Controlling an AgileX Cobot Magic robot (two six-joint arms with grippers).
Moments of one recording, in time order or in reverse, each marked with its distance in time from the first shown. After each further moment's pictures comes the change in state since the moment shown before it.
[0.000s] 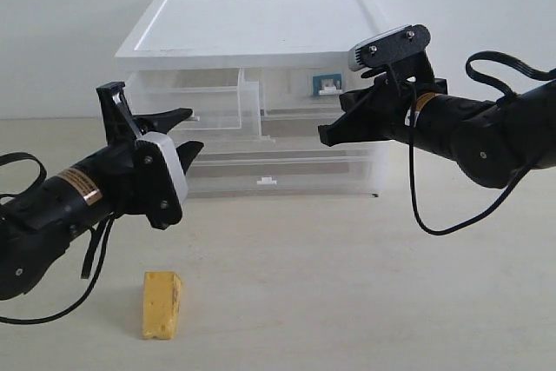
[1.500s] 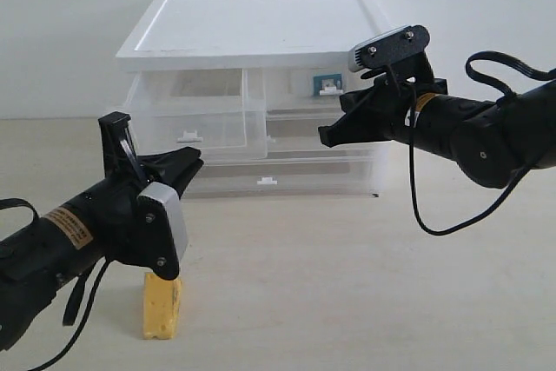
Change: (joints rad) left arm -0.075 -0.033 0.156 -0.052 -0.117 0.174; right arm 0.000 0.000 -0.002 0.000 0.004 -0.007
